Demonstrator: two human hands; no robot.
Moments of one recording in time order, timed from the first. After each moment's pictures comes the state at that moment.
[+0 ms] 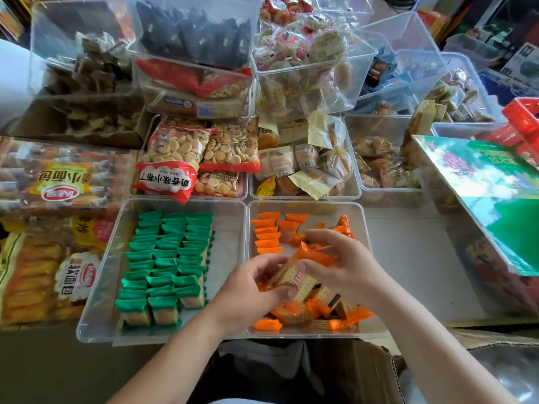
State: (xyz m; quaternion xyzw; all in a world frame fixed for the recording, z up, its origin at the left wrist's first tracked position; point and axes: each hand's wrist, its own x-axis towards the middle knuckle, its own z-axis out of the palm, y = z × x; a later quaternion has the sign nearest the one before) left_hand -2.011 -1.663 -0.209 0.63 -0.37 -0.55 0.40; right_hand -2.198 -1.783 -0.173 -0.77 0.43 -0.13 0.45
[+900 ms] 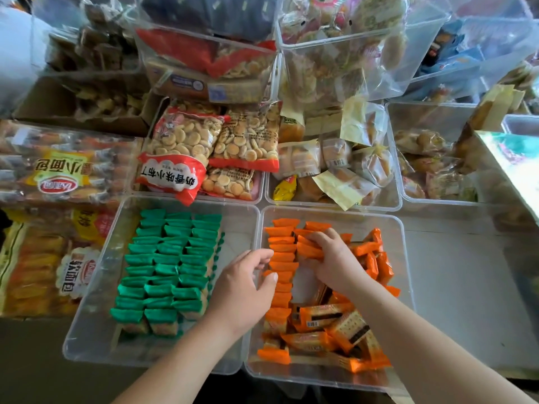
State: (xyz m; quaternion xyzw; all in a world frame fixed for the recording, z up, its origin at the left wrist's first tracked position) left_hand -1.981 -1.704 -0.269 0.80 -0.41 -0.31 0.32; right_hand -2.140 -1.868 -0.320 -0.83 0.44 0.00 0.35
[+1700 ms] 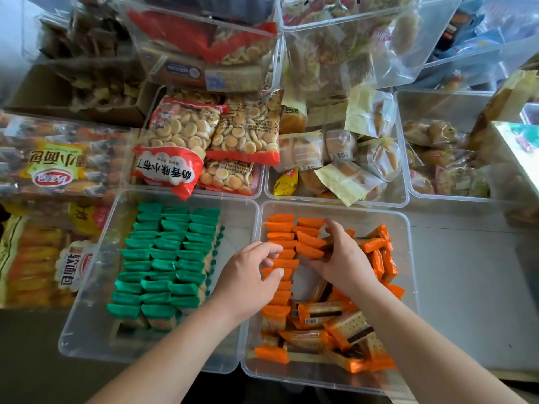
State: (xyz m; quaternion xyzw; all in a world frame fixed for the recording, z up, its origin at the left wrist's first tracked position) left_hand -1.976 -1.724 -0.281 0.78 -0.45 -0.33 0.28; right_hand -2.151 -1.871 -0.329 -0.79 0.50 -0.03 0.35
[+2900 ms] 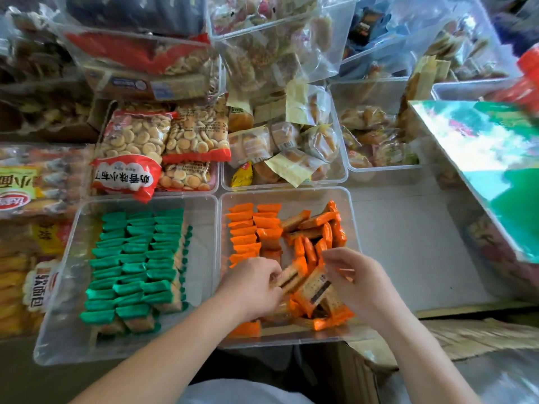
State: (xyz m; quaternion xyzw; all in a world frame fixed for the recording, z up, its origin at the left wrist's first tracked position) left_hand -2.047 -1.732 -0.259 0.74 -0.57 -0.36 0.04; right_hand -2.259 -1.800 -0.237 -0.69 0.56 -0.11 0.44
